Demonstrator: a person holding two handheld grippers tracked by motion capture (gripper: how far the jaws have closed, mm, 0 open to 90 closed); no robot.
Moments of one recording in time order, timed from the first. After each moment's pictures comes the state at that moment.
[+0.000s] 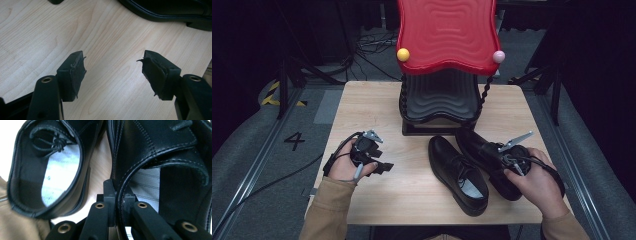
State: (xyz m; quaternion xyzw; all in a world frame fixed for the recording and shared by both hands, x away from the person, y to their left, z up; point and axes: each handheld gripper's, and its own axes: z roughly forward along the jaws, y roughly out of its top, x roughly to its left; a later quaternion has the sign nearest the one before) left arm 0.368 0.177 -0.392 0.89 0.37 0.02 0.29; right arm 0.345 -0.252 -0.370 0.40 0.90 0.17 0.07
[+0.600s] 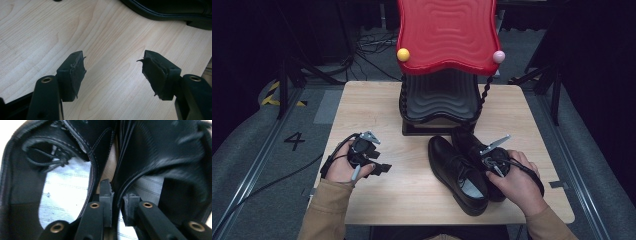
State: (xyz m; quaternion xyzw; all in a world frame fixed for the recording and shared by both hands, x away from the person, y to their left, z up) left arm 0.364 0.181 -0.393 0.88 0.37 0.02 0.29; right arm 0.353 -0.220 -0.395 0.39 0.90 0.16 0.07
